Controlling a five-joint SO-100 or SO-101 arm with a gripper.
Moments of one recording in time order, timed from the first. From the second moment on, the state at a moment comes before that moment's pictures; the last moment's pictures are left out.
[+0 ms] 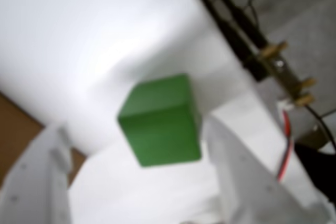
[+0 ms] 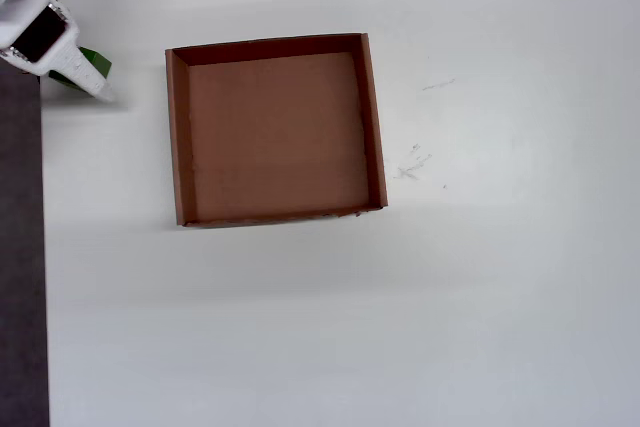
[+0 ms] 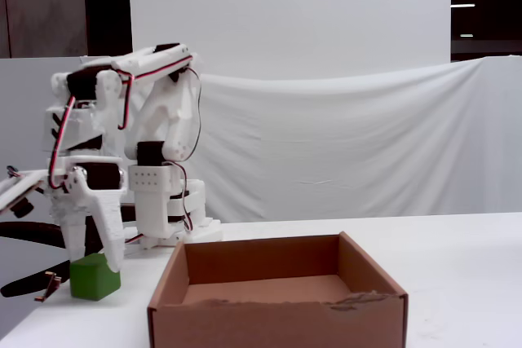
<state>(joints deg) 18.0 120.0 141.2 49.1 -58.5</state>
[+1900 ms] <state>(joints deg) 15.7 121.4 143.3 46.7 -58.5</state>
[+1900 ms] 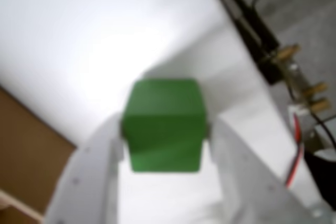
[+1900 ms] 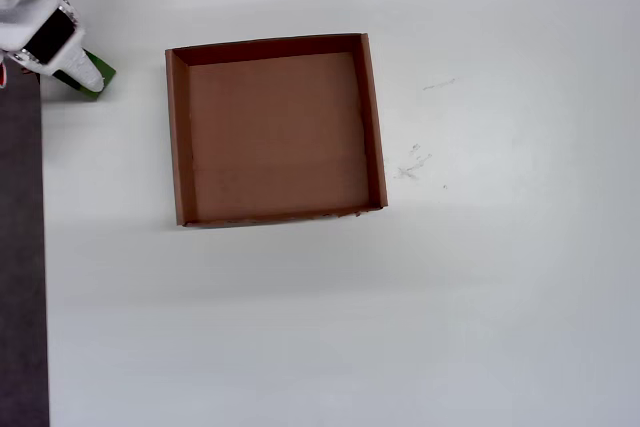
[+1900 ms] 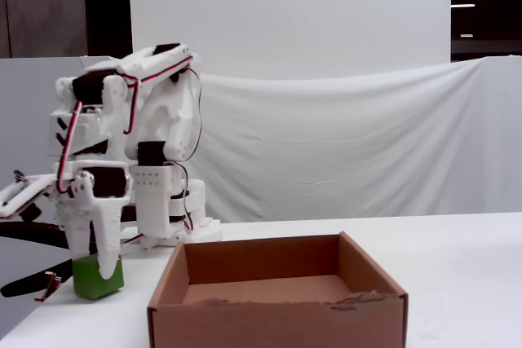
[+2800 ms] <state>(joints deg) -2.5 133.2 128.5 56.4 -69.4</state>
